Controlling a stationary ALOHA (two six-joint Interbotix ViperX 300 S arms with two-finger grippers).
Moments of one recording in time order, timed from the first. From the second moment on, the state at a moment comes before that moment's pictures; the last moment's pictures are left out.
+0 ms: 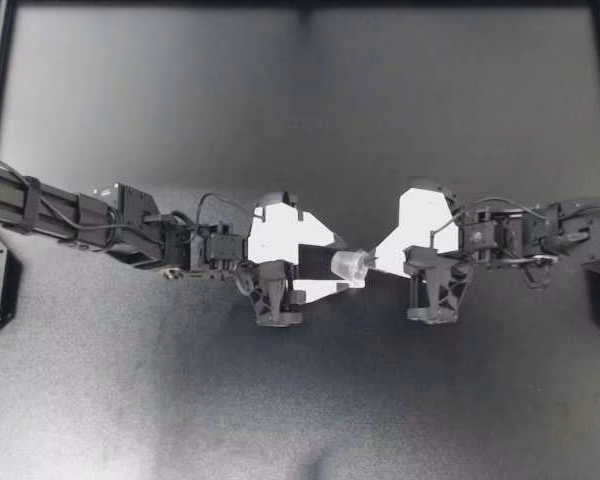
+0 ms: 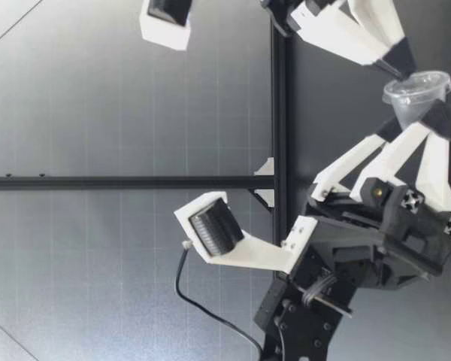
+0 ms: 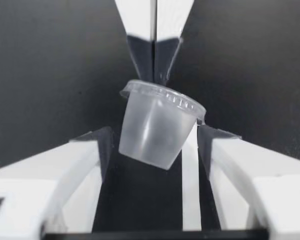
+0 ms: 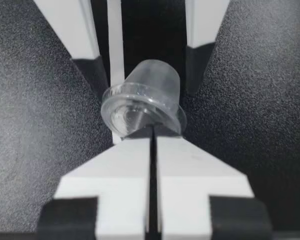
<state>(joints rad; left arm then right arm) 0.03 0.43 0.64 0.00 -0.59 0.03 -0.09 0.09 0.96 0.00 -0.28 0.01</state>
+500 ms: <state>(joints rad) 0.03 0.44 0.63 0.00 -0.59 0.03 -0.09 0.12 0.93 0.00 -0.27 0.00</state>
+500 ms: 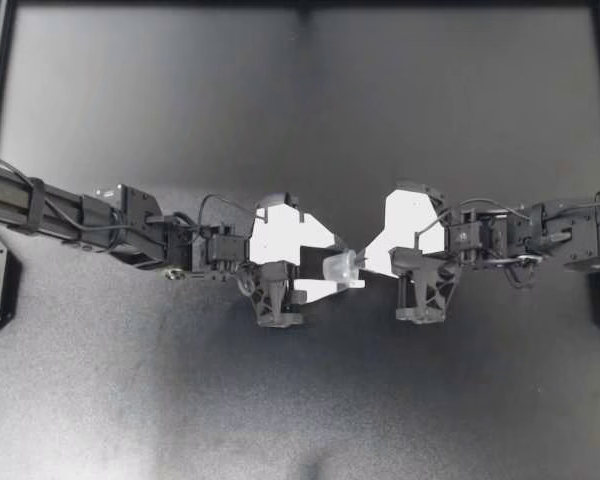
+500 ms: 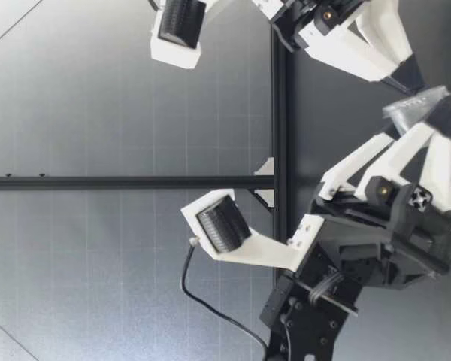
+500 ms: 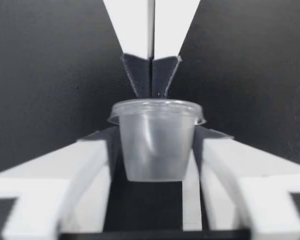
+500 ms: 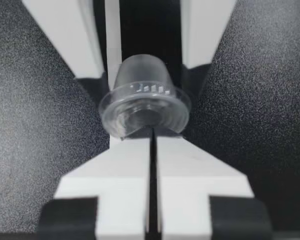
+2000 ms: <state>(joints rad) 0.02 0.16 0.93 0.00 -1.29 -0.18 -0.04 -0.17 0.97 -0.02 -0.68 -1.08</state>
